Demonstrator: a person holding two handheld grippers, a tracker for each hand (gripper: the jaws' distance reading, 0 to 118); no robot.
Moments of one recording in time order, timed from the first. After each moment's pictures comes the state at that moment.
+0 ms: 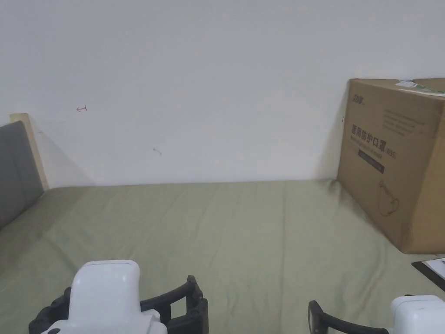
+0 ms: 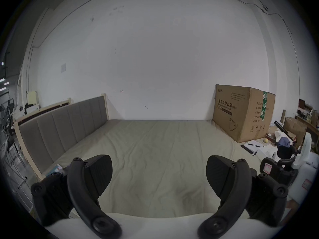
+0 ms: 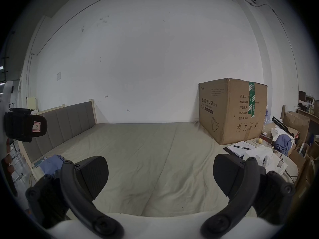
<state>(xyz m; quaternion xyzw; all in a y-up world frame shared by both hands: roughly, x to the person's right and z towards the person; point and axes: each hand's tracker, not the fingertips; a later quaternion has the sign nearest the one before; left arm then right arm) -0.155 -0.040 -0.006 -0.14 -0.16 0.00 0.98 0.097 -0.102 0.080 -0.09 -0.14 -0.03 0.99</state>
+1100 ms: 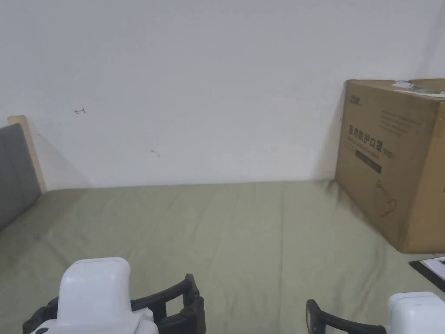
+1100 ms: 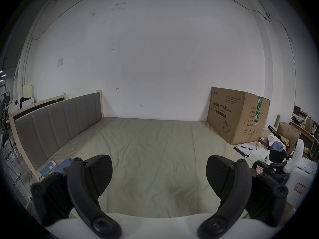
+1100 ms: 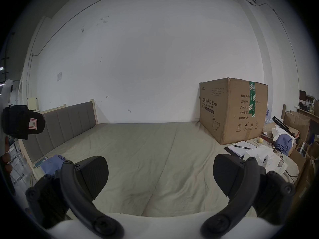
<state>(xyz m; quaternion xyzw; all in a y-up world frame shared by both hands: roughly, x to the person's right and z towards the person) -0.161 -0.033 -0.002 -0.15 -0.18 0.01 0.97 0.098 -0.100 0.081 -0.09 -0.13 -0.03 0.99</state>
